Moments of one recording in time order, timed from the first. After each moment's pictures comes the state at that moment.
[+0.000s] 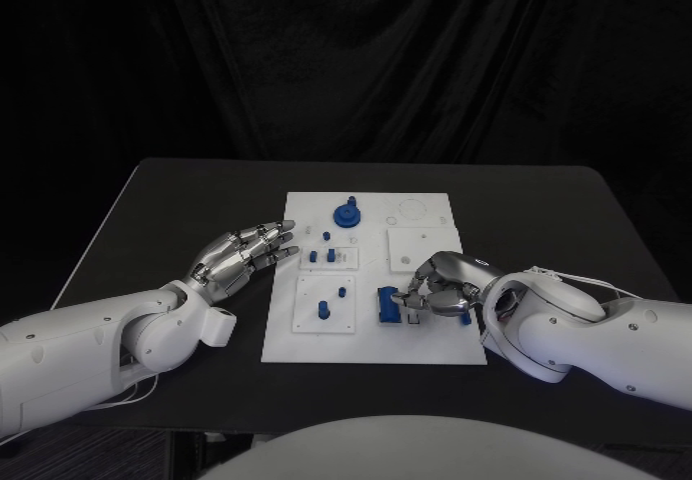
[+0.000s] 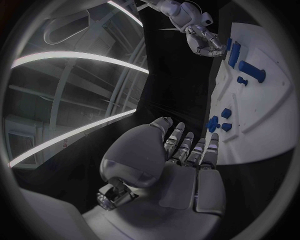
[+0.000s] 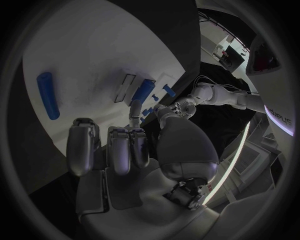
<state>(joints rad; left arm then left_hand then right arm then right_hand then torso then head) 1.03 -0.98 -0.21 1.51 -0.05 0.08 0.66 1.36 0.26 0.10 0.11 0.49 0.49 0.16 0.07 0.09 0.13 0.20 0.29 0.04 0.09 0.26 0.09 0.03 0.11 0.15 0.29 0.05 0.23 1.13 -0.97 -0.25 1.85 -1.31 -0.43 -0.36 0.99 -0.03 0.10 0.21 0.39 0.99 0.02 0.40 1.01 1.46 -0.05 1.57 1.31 1.46 -0.11 1.57 1.31 0.03 1.47 0.00 1.39 1.31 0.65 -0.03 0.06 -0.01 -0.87</state>
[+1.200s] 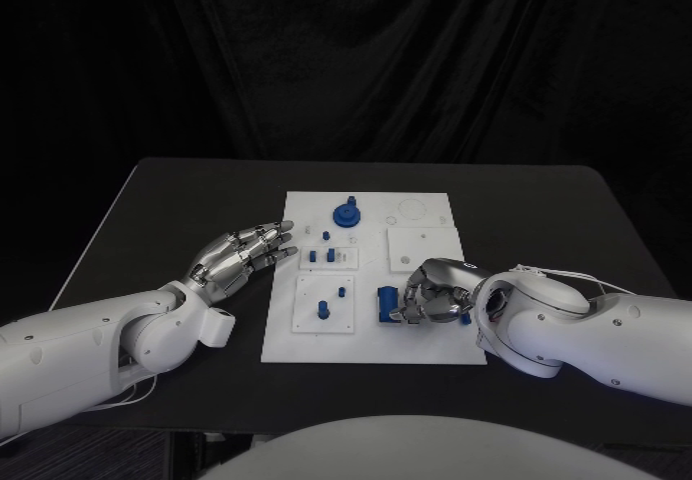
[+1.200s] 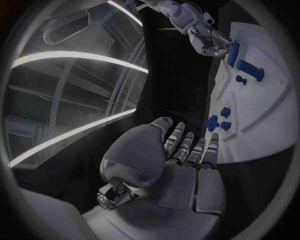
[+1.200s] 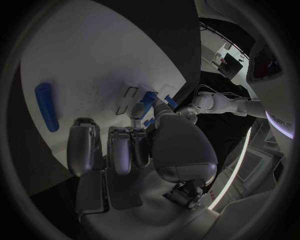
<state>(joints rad) 1.03 -0.98 -0.21 1.51 -0.05 0.08 0.65 1.36 0.26 0.11 0.11 0.49 0.49 0.16 0.07 0.09 0.13 0.20 0.29 0.04 0.09 0.26 0.09 0.03 0.11 0.15 0.29 0.05 0.23 1.13 -0.93 -0.25 1.82 -1.32 -0.33 -0.38 1.15 -0.02 0.04 0.12 0.24 0.96 -0.01 0.55 1.17 1.46 -0.07 1.57 1.31 1.47 -0.12 1.57 1.31 0.03 1.46 -0.01 1.38 1.31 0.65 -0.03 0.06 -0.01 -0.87</state>
